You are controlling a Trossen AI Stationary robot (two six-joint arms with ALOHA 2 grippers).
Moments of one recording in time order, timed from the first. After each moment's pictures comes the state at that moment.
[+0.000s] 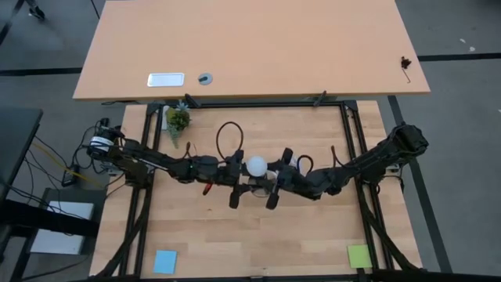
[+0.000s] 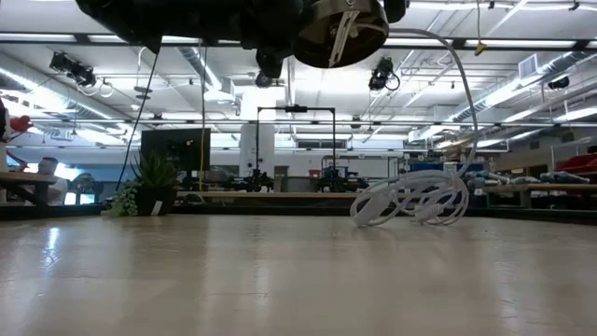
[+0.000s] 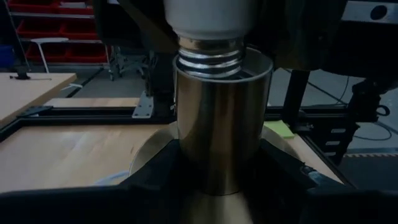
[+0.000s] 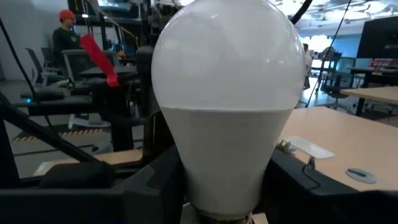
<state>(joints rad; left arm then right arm) -0.15 1.55 0.79 0.72 -0.05 -0.05 0.36 1.55 0.88 0.76 0.73 -0.06</state>
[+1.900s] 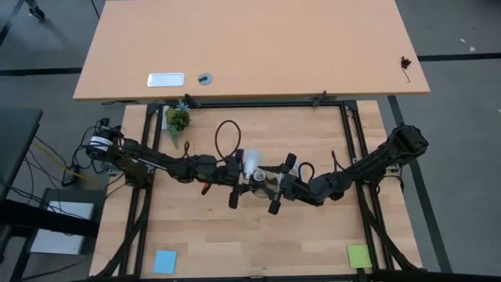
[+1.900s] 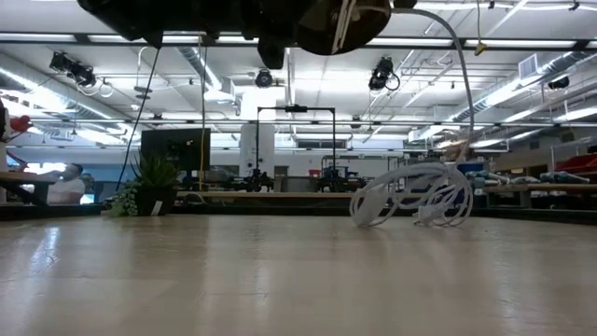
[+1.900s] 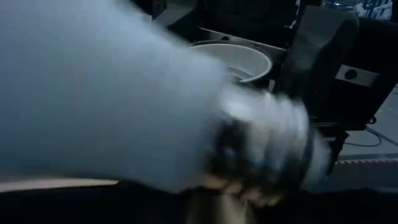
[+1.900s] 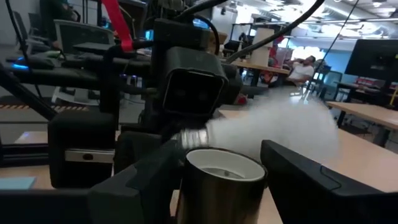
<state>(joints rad) -0.15 1.55 0.79 0.74 -0.04 -0.05 0.43 1.55 0.88 0.74 0.81 -0.19</state>
